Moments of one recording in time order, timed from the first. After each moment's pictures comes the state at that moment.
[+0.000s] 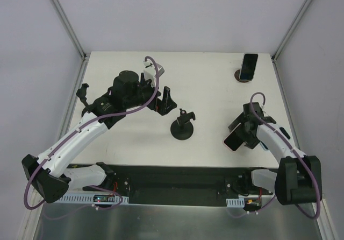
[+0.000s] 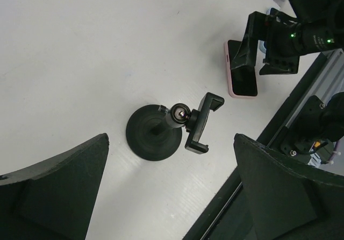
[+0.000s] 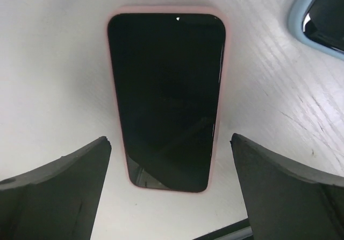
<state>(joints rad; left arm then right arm) -0.66 1.14 1.18 -0.44 0.28 -0.22 0.11 1.14 0.62 -0.69 0.18 0.86</state>
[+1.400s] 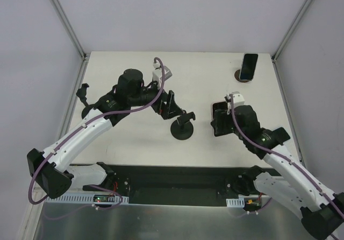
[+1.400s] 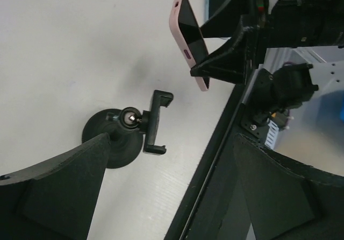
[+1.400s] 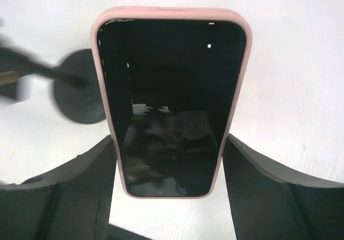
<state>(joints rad) -0.66 1.19 1.18 -0.38 0.51 -0.22 0.53 0.82 0.67 -0.51 0.16 0.28</state>
